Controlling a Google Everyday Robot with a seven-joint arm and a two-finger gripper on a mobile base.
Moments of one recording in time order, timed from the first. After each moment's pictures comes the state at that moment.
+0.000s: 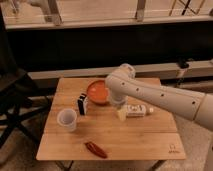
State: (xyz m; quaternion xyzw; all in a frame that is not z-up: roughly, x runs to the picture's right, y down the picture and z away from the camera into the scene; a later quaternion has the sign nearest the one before) arm 0.065 0.115 0.773 -0.30 -0.09 -0.20 0.93
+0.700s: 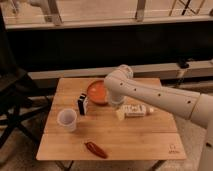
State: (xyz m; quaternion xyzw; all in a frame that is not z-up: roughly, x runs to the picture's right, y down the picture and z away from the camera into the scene) arm 0.056 0.118 0.785 -0.30 -0.10 -0.21 0.93
